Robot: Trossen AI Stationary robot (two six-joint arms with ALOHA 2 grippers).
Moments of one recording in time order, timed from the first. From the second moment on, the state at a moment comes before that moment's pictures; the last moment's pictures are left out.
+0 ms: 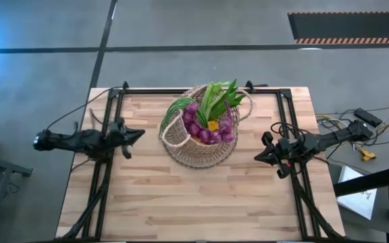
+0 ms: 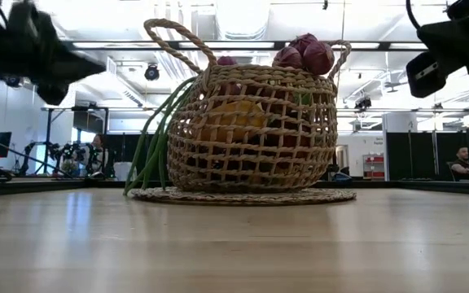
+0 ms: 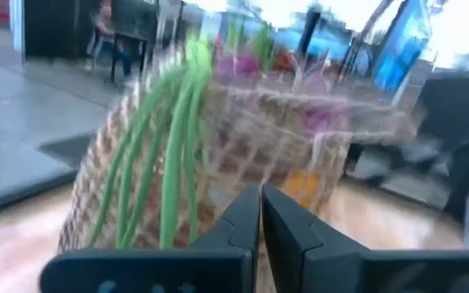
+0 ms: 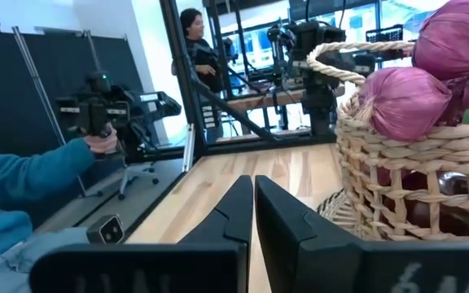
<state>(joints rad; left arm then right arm) -0.17 0.00 0.11 -0.08 -0.51 -0.25 0.28 0.17 0.01 0.23 0.02 0.18</state>
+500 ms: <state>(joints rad) 0.00 0.07 0.01 0.11 -0.22 -0.14 0.28 0.17 0.01 0.21 0.00 0.16</state>
